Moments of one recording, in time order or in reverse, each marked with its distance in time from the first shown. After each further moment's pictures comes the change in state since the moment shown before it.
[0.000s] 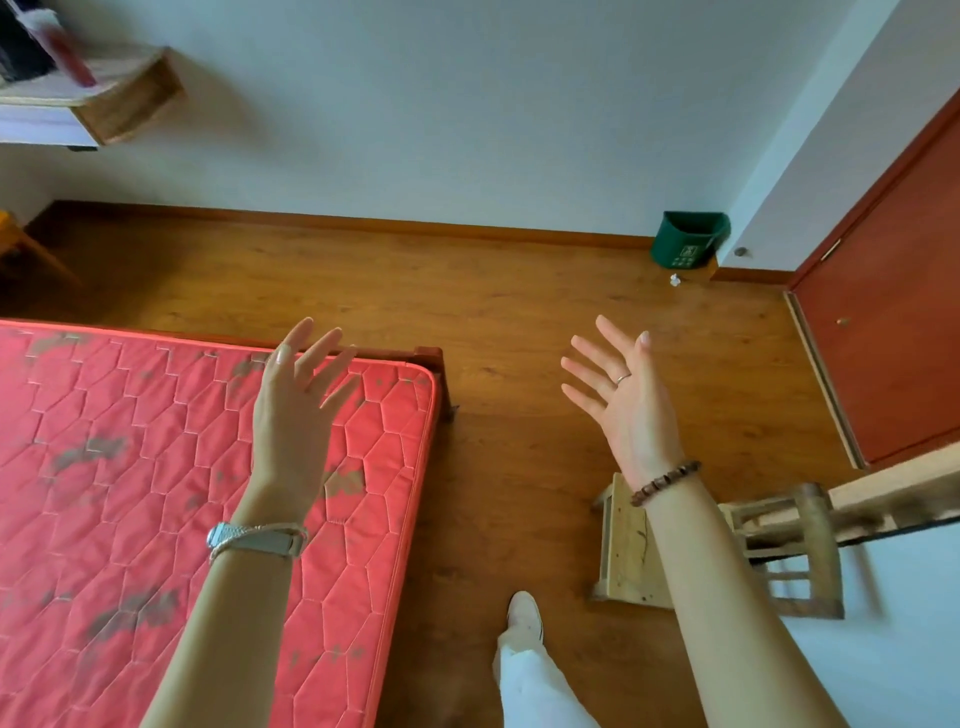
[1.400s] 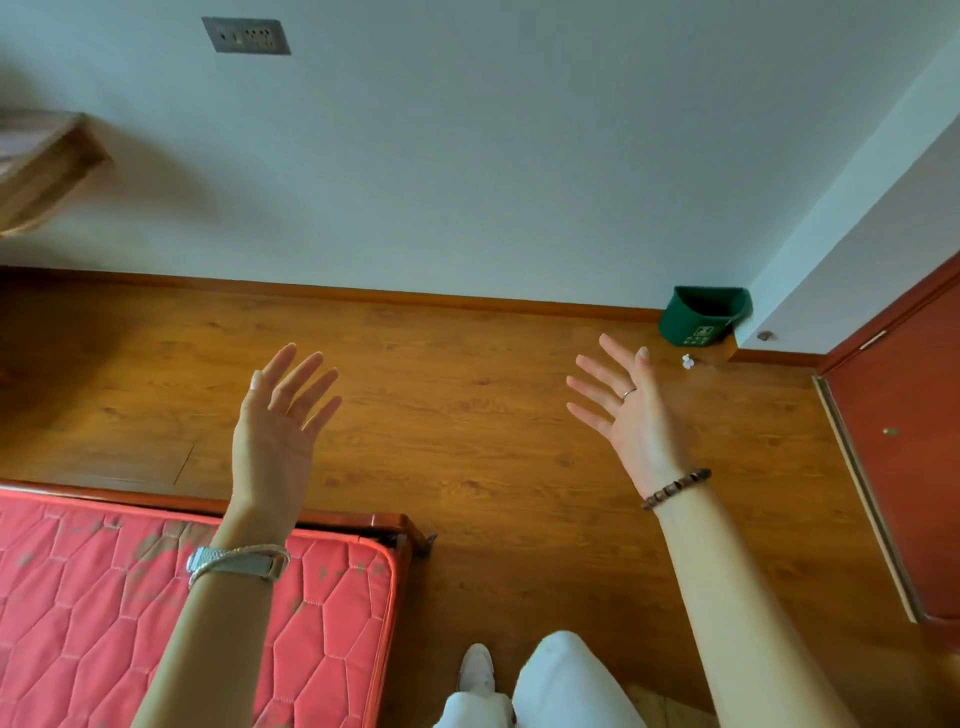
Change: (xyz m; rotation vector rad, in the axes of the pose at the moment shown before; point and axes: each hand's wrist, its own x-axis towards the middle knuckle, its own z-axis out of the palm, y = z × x) left_hand 0.390 -0.030 0.174 0.064 -0.086 0.003; right_hand 0.441 -0.080 -0.010 0.031 -0.004 0.069
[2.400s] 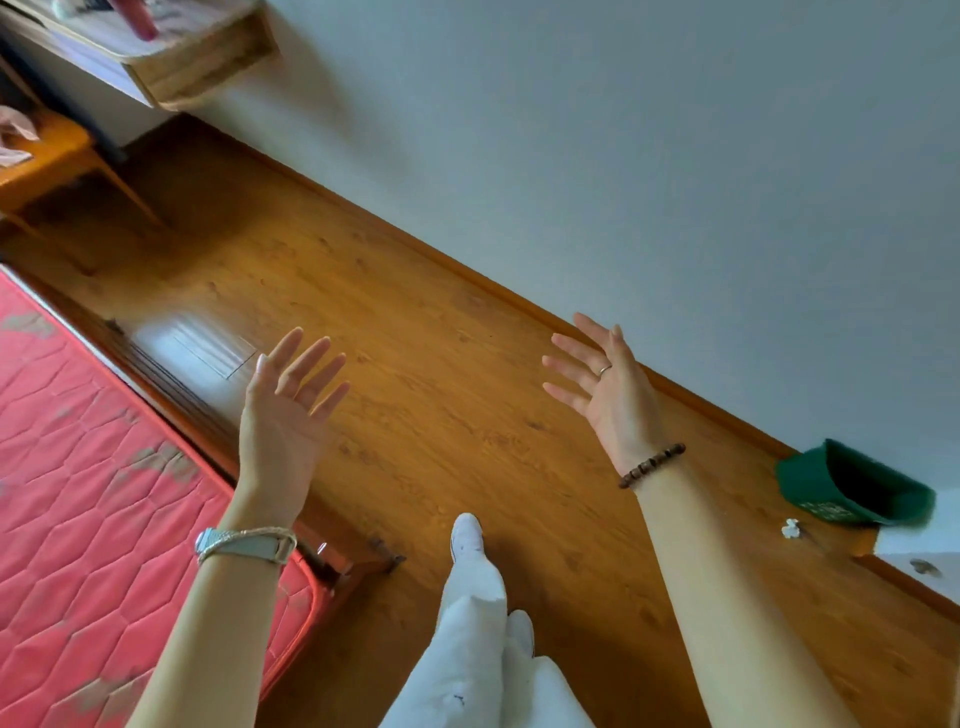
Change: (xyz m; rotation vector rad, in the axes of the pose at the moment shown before) left_hand 0.203 -0.061 0.096 -0.125 0.510 0.085; right_hand 0.361 -0.047 0.065 -0.214 -0.490 0.188
